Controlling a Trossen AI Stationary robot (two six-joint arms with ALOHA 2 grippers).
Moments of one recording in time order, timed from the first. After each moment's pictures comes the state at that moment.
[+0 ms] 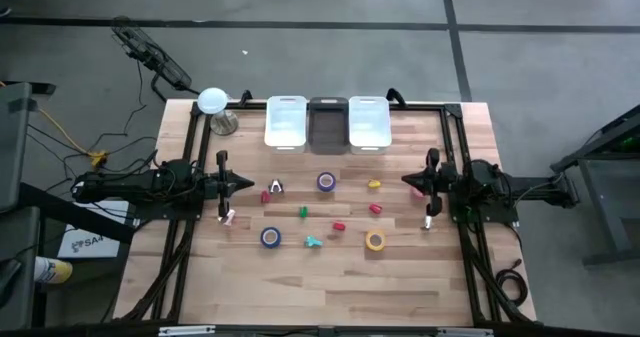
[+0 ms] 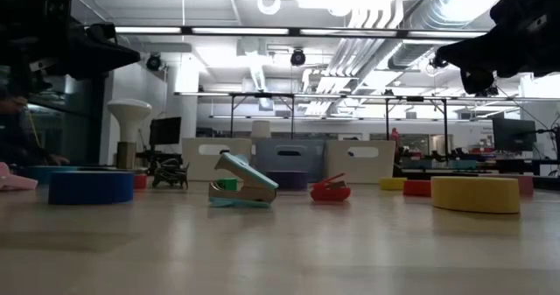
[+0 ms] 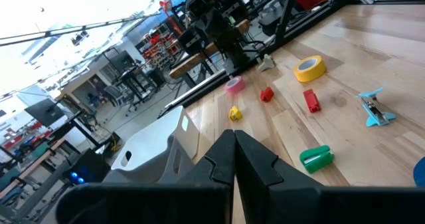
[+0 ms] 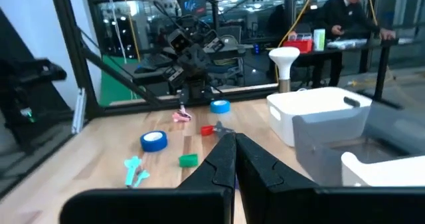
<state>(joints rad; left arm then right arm) 0.00 0.01 0.04 -0.04 -0.04 0.60 0.00 0.00 0.01 0.05 0.10 0.11</state>
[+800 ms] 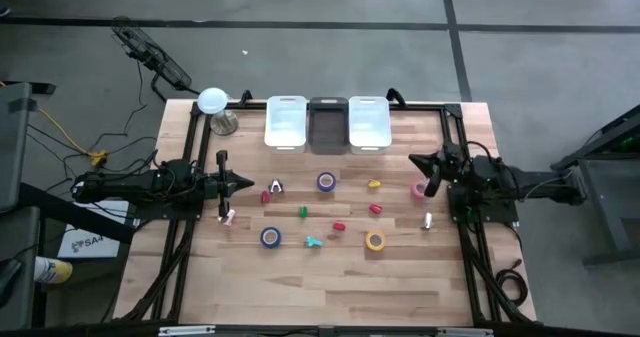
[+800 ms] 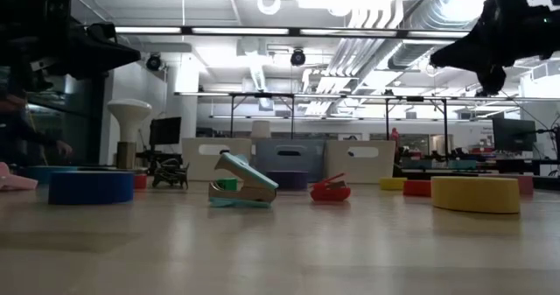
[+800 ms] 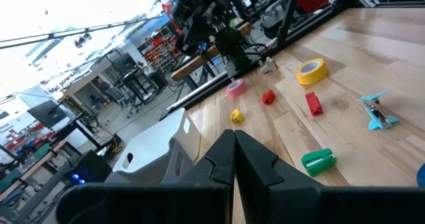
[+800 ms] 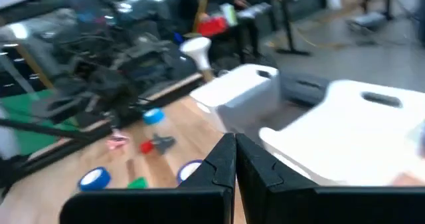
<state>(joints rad) 0.00 0.01 0.03 -0.01 -0.04 0.60 0.00 0.14 0.21 -0.18 0.46 0.40</state>
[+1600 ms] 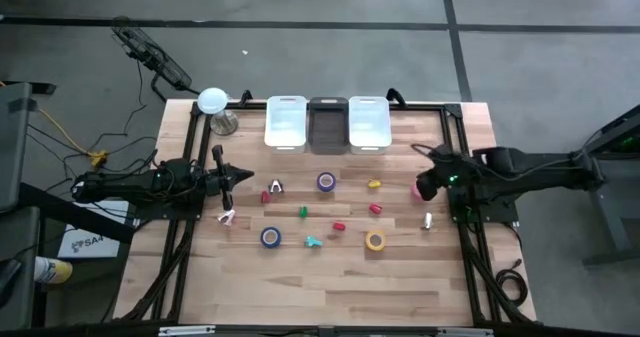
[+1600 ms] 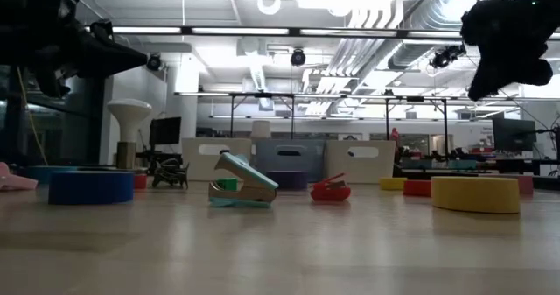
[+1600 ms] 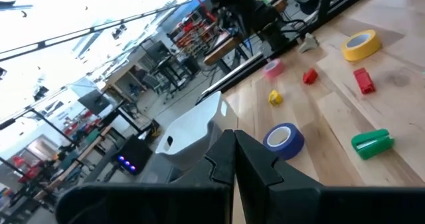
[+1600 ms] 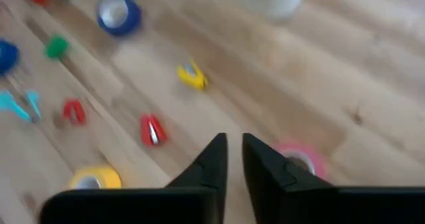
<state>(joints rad) 0.00 0.01 0.04 0.00 -0.19 0.68 0.00 0.66 0.62 -0.96 0.24 0.90</state>
